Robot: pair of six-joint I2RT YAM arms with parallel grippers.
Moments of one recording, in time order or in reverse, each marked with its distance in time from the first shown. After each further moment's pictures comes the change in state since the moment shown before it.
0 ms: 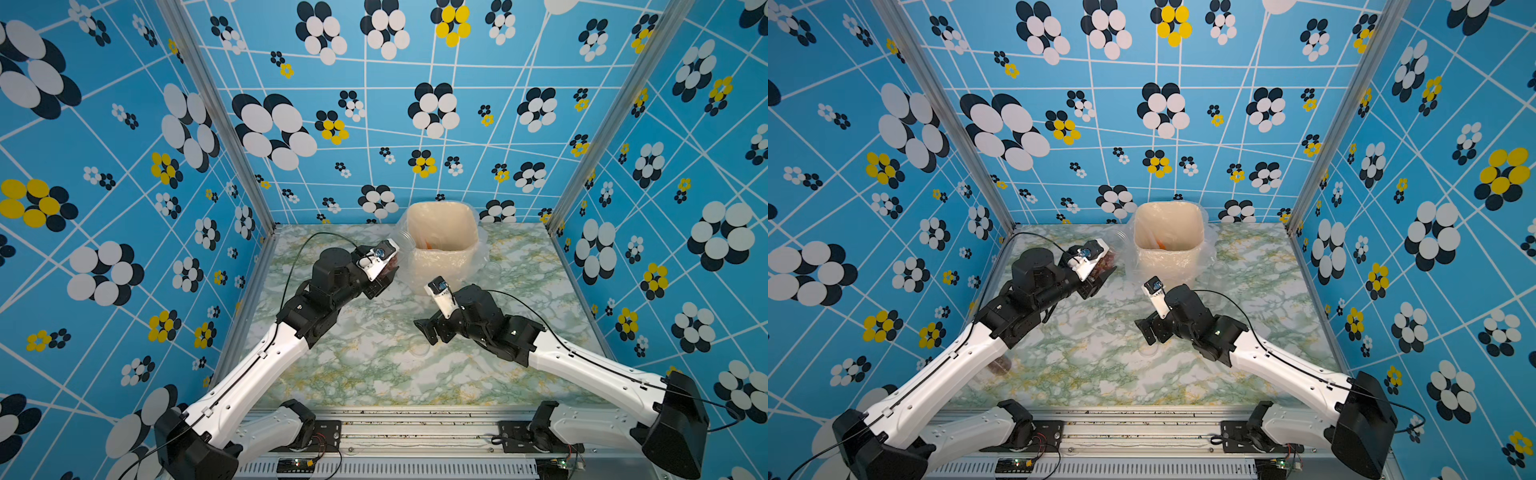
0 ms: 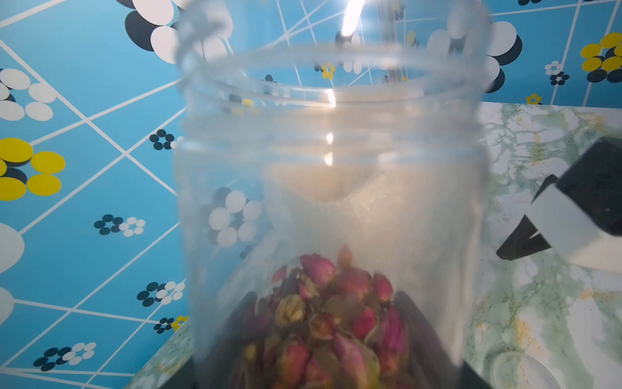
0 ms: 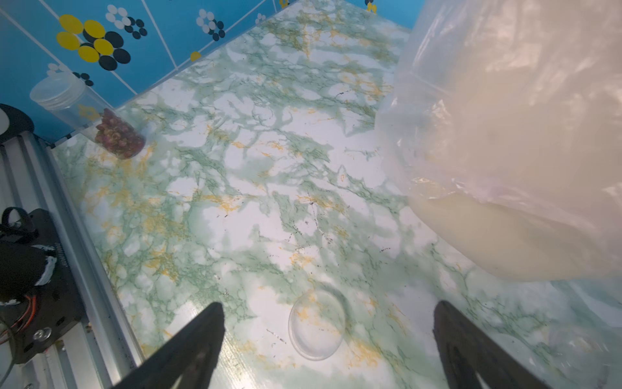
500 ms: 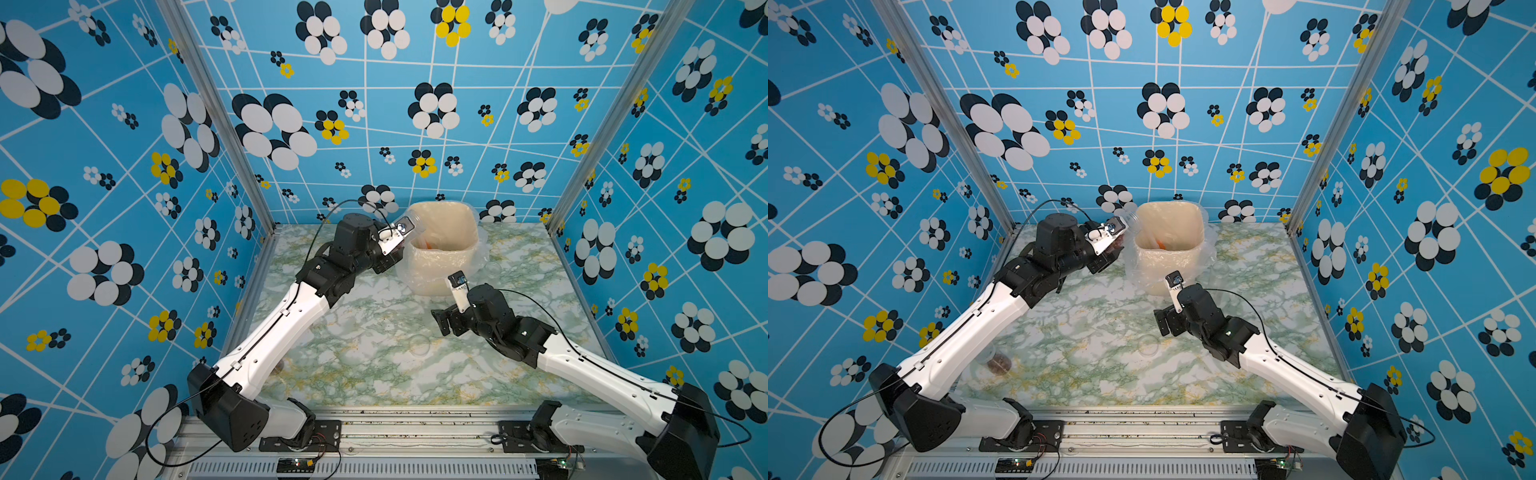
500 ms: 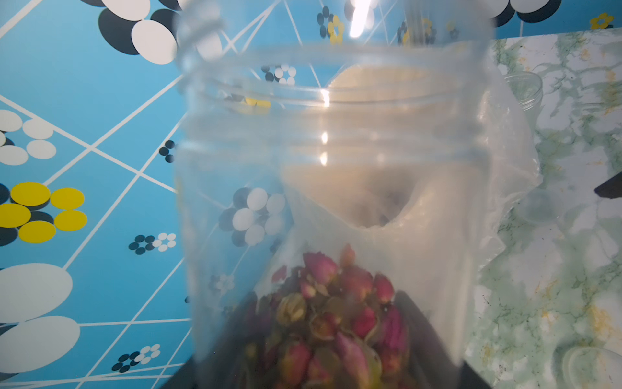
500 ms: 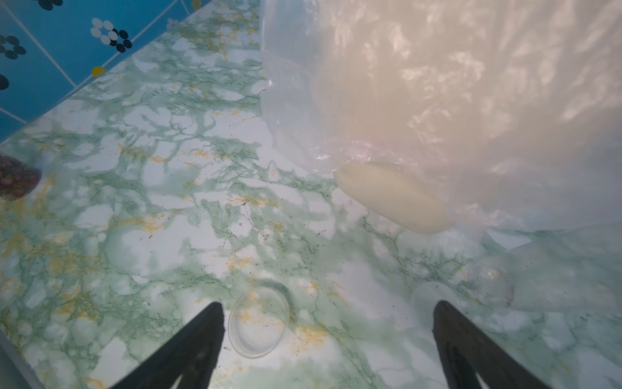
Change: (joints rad) left arm 0.000 0.277 0.381 -0.233 -0.098 0.170; right arm -0.104 -0.064 -0.050 -0.033 0.108 0.063
